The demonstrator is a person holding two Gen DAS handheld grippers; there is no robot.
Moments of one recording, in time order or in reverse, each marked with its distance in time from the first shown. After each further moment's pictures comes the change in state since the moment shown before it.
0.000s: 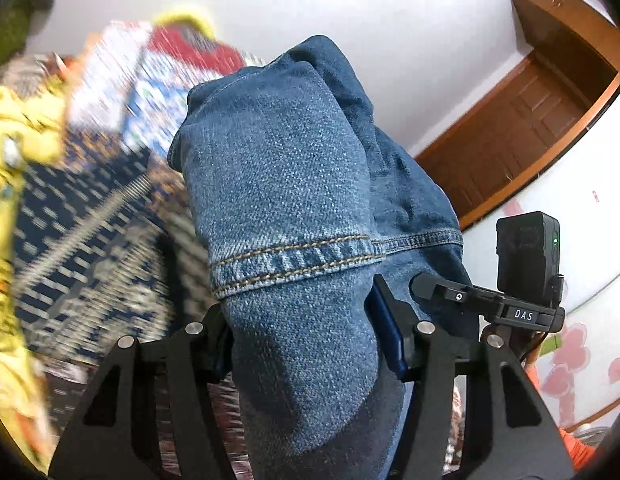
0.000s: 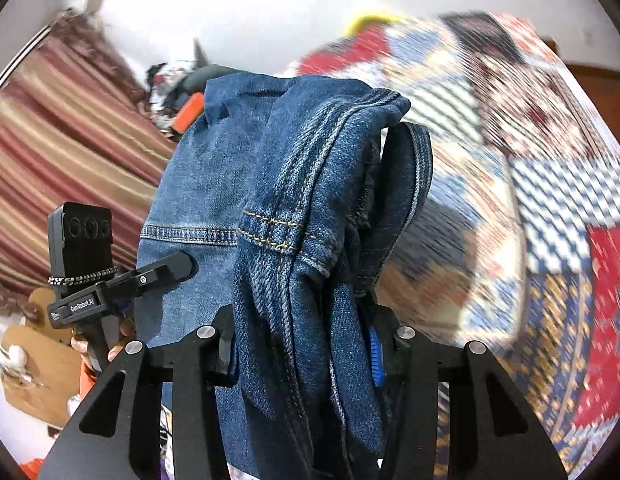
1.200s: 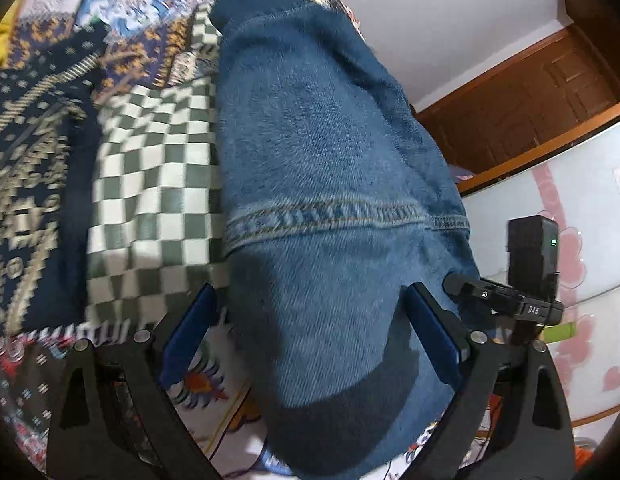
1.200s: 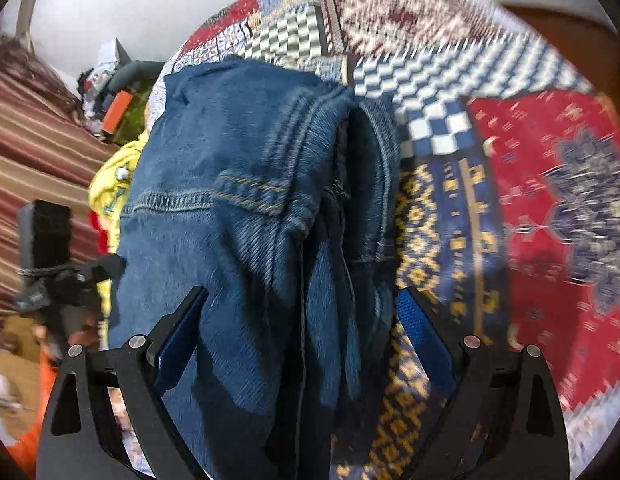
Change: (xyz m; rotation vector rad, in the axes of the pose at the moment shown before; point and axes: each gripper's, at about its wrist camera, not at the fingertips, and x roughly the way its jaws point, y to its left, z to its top) left arm 0.170 0.001 -0.055 -0.085 0.276 -0.006; right arm -0.005 -0.161 -0.065 0.211 0.113 -0.126
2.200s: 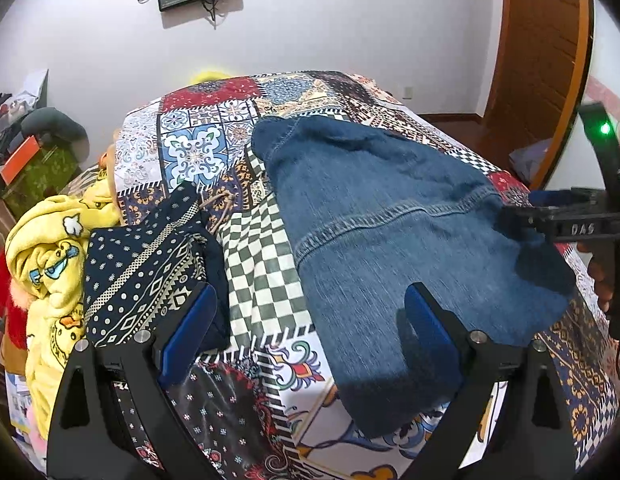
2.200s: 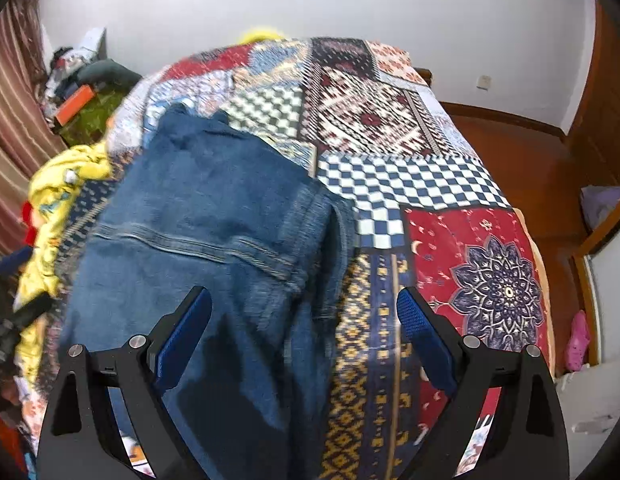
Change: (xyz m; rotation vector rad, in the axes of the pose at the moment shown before) left arm -0.066 -0.077 -0.066 0.409 -0.340 0.556; right arm -0.029 0.053 0.001 -0.198 -0.244 -0.451
